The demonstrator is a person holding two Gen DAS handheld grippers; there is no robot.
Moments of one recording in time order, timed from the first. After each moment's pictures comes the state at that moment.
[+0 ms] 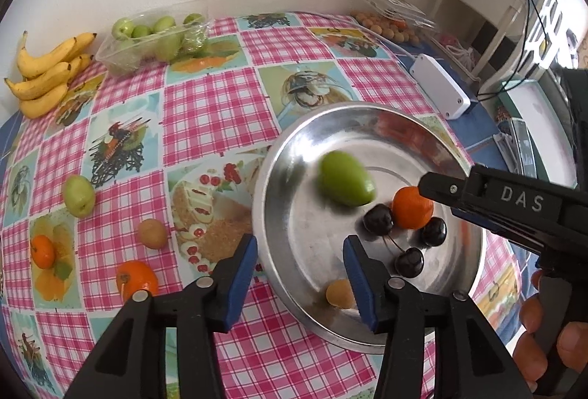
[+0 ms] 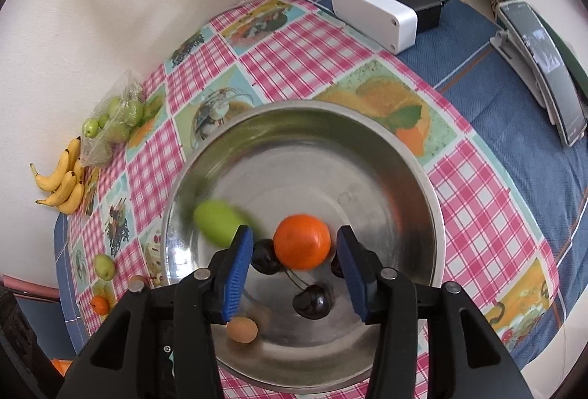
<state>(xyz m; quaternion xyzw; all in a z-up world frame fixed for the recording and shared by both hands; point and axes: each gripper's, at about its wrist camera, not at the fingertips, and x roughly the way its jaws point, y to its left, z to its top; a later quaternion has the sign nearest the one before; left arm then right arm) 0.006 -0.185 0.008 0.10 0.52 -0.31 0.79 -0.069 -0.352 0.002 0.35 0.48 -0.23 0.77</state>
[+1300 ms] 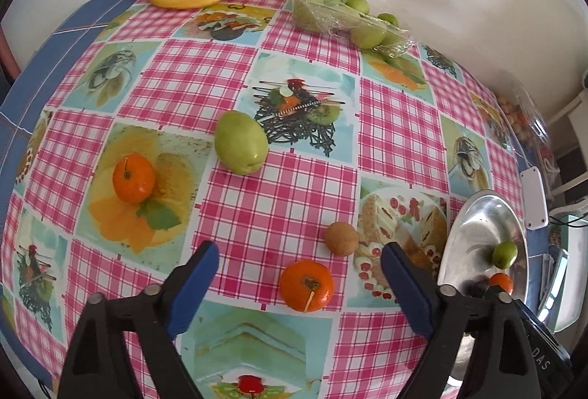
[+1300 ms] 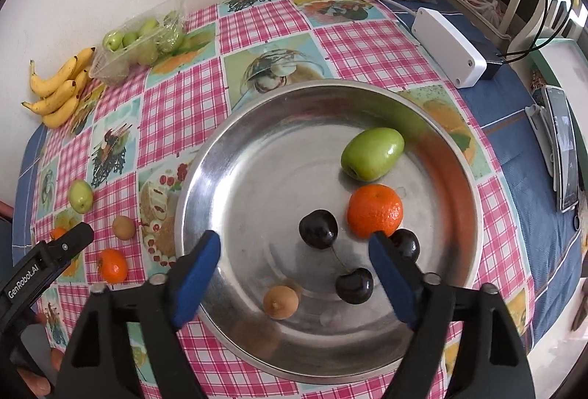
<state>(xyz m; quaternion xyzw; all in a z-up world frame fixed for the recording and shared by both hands) 0.085 -0.058 -0.012 -0.05 0.58 -0.12 0.80 -0.029 -0.285 0.002 0.20 0.55 -0.20 0.79</state>
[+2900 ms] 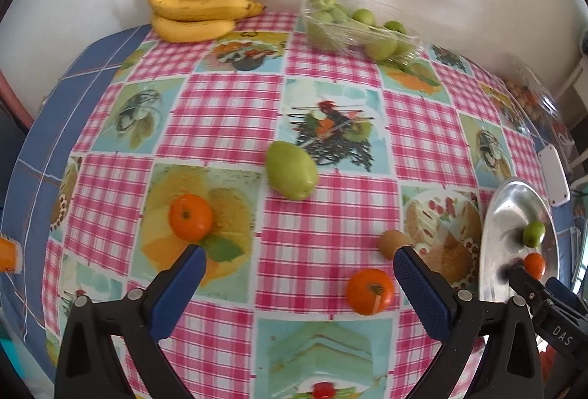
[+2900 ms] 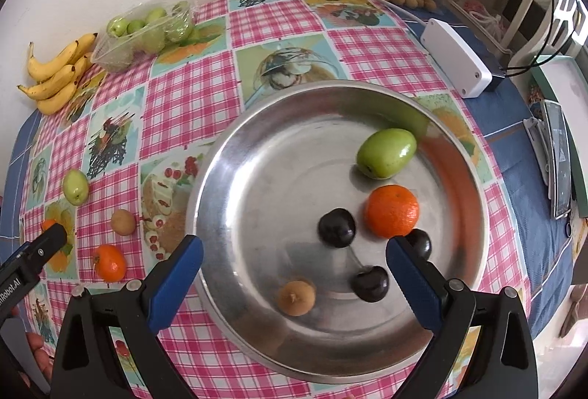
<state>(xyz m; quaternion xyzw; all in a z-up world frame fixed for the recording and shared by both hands) 0.092 -0.029 -0.001 0.02 0.55 -0.12 0.82 -0.014 -0.260 0.002 0.17 0.55 -0.21 0.79</state>
